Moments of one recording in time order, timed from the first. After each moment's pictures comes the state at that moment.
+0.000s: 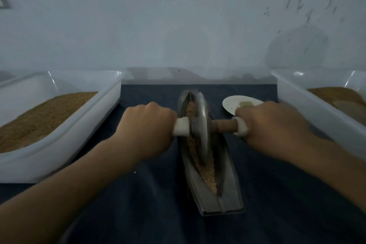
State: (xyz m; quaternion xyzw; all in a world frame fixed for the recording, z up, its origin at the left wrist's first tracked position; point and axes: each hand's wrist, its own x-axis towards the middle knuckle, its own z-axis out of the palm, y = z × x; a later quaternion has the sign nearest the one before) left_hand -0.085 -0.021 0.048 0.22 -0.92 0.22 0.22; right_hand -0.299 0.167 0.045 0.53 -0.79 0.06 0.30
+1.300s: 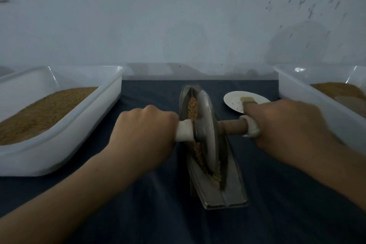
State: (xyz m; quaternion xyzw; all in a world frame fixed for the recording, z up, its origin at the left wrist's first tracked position) left_hand -0.067 -0.004 0.051 0.21 -0.92 0.21 0.24; right_hand -0.287 0.189 0.050 0.55 -0.76 0.08 0.34
